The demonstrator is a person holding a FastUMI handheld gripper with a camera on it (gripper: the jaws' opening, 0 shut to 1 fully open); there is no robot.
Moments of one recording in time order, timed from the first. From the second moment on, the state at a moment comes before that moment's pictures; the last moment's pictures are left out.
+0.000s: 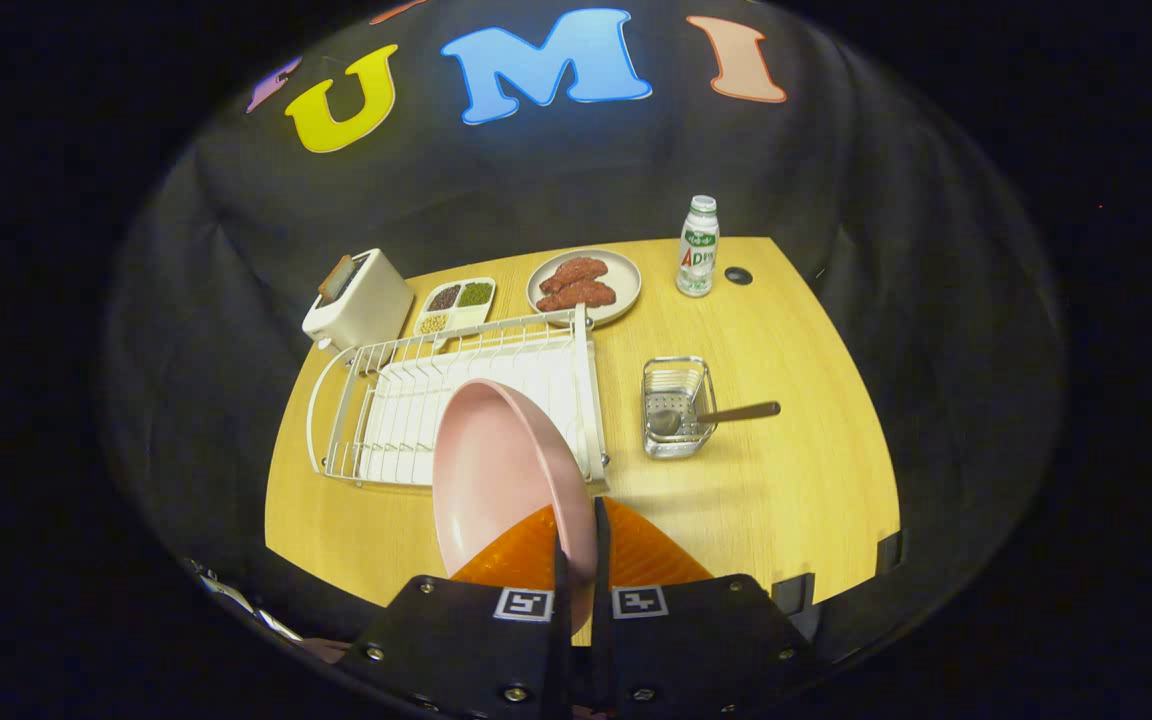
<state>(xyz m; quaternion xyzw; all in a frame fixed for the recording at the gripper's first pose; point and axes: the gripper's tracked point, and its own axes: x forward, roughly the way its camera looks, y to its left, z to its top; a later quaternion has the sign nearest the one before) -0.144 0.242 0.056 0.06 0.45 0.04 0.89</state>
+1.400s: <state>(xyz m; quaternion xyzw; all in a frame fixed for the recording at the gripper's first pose) -0.167 0.224 -0.111 0.16 0.49 0.17 0.84</state>
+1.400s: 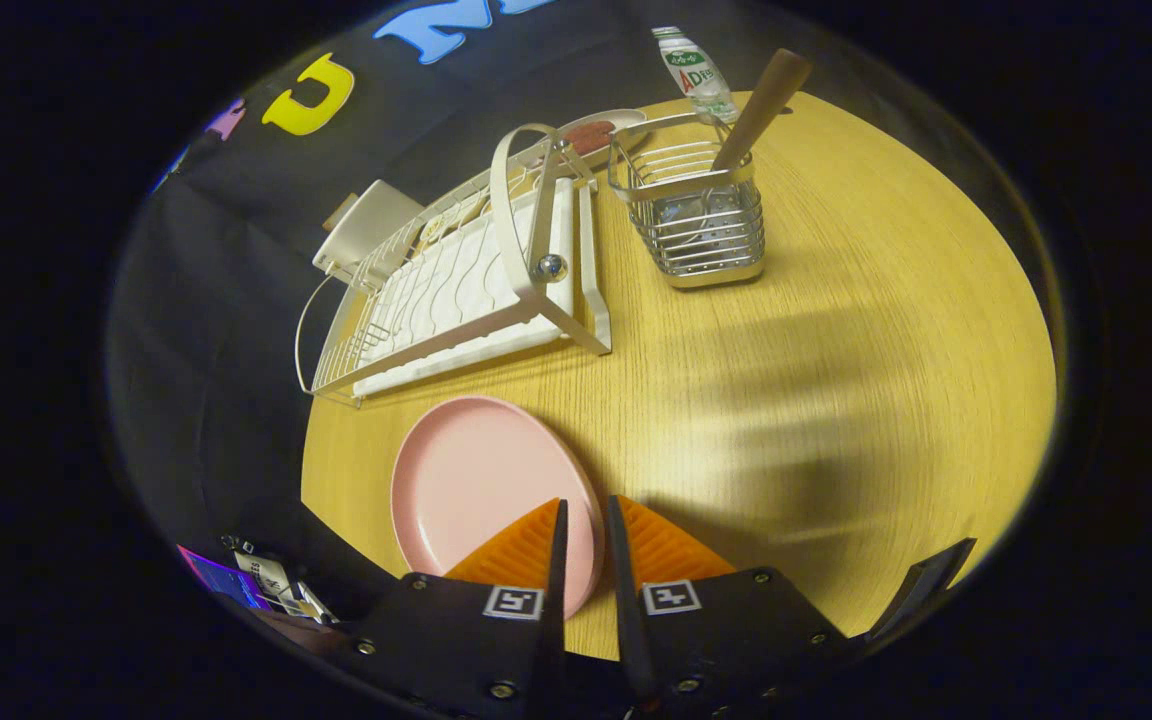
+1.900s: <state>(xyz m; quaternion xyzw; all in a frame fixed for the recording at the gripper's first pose) -0.123 0.136 -0.026 0.07 0.26 0.09 0.96</state>
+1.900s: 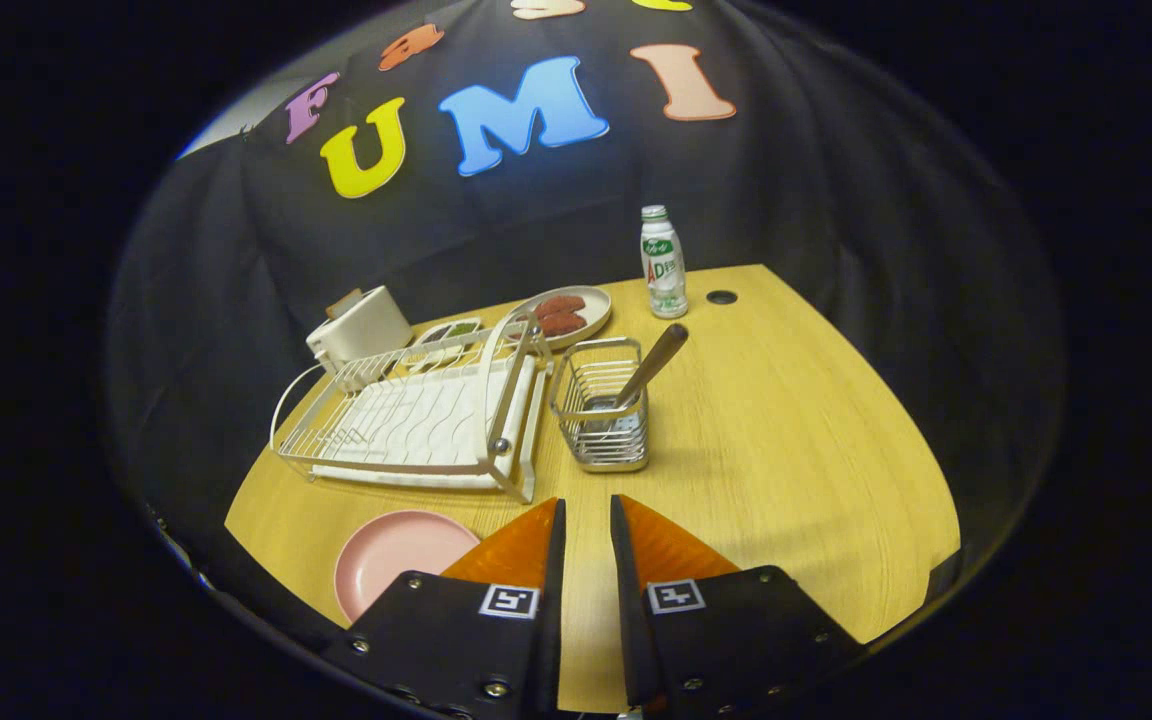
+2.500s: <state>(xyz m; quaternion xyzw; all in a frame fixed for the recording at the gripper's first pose) -0.044 0.095 0.007 0.02 0.13 0.07 0.99</state>
